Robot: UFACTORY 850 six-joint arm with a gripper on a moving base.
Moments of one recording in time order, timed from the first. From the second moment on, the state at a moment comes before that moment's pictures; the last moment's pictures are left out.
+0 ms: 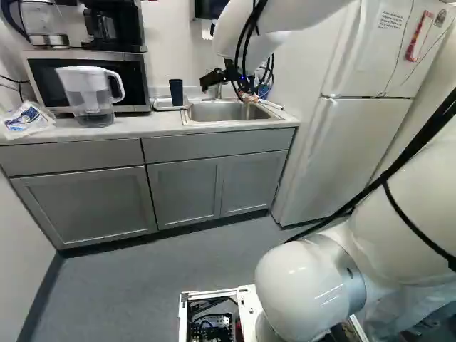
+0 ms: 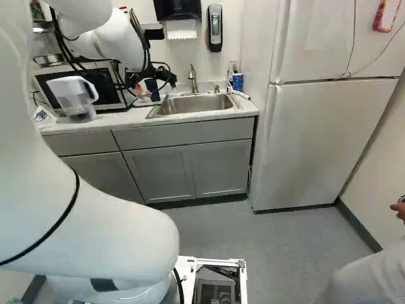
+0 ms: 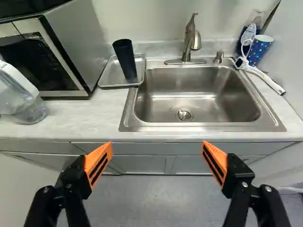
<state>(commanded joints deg) 11.0 13.1 -51.9 2.2 -7.9 0.0</state>
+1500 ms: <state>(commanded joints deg) 4.4 14.9 -23.7 0.9 26.9 0.0</state>
